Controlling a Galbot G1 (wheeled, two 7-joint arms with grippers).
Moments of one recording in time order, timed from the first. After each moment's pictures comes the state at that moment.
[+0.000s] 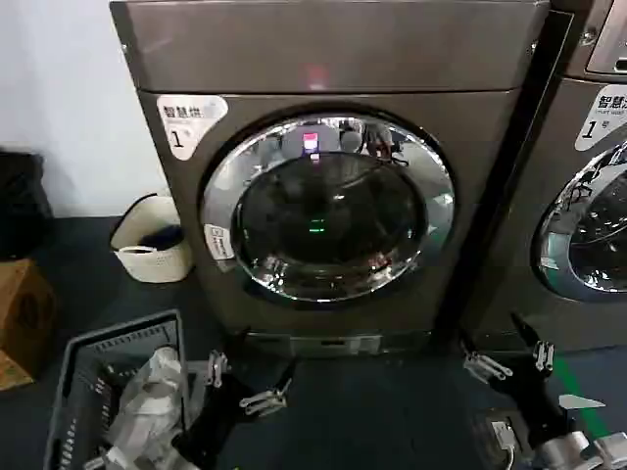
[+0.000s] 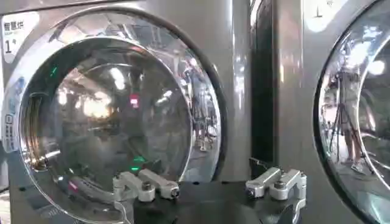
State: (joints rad) left arm 1.70 -1.31 -0.51 -2.29 -0.25 -0.08 0.36; right arm -1.51 1.42 0.84 2.30 0.38 -0.21 -0.48
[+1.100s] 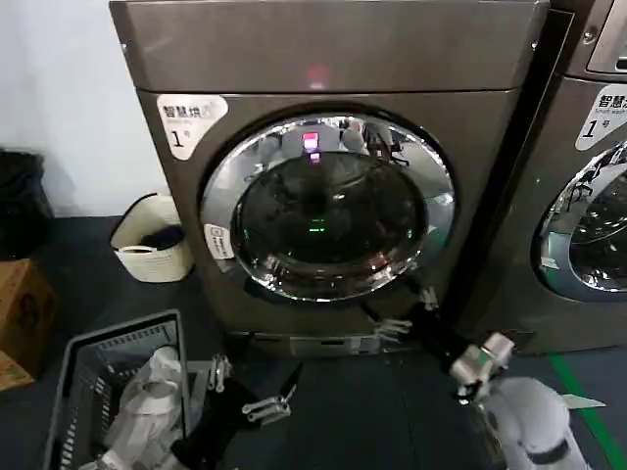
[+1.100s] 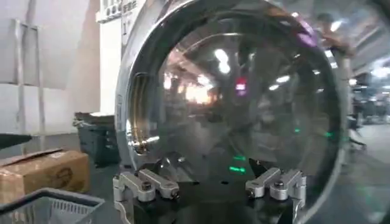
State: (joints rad) left arm 1.74 -1.32 -0.52 -2.35 -0.23 -0.04 0.36; right arm -0.98 1.19 0.35 1.94 0.35 -0.29 -0.47
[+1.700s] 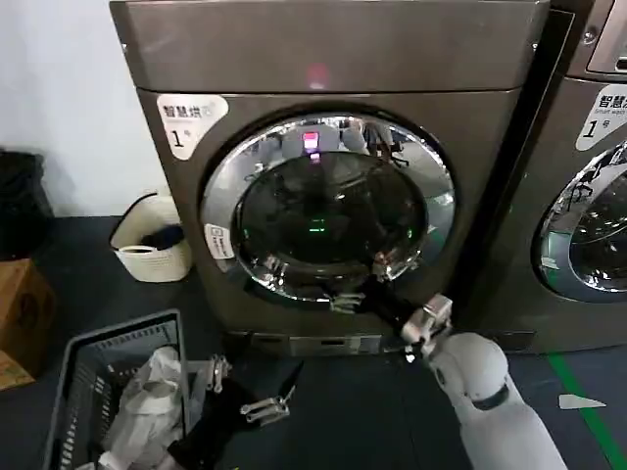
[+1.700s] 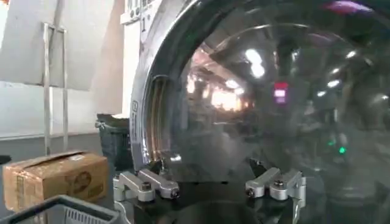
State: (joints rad) left arm 1.75 -1.34 -0.52 -2.36 -0.21 -0.04 0.37; right arm -0.85 1.28 0.19 1.85 0.31 -0.30 -0.42
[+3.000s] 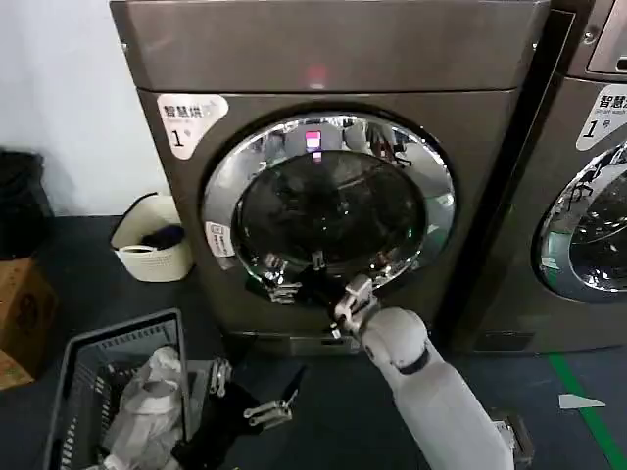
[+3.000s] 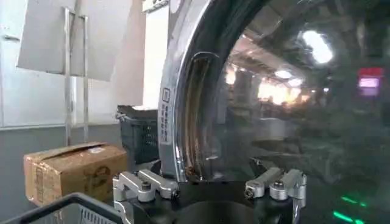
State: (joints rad) left arm 1.76 -1.35 -0.52 -2.34 -0.21 -0.05 0.38; right arm -0.61 1.41 -0.04 1.61 0.26 -0.28 -0.37
